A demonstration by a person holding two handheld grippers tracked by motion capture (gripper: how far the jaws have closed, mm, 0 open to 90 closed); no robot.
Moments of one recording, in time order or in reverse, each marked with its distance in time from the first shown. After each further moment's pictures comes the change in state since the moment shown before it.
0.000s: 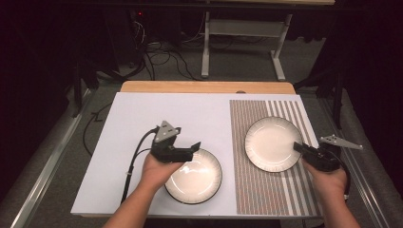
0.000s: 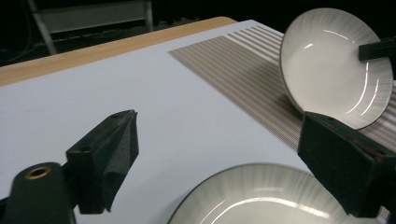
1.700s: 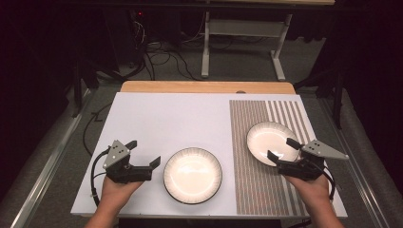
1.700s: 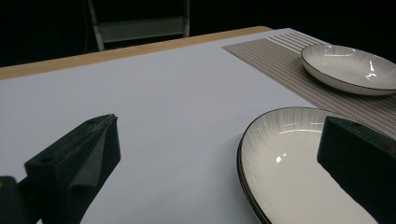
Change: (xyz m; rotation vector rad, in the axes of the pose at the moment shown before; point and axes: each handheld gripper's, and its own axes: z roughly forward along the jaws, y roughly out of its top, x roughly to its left) left arm 0.033 -0.050 -0.082 -0.081 0.098 -0.033; right arm 0.085 0.006 -0.020 -0.176 0.184 -0.212
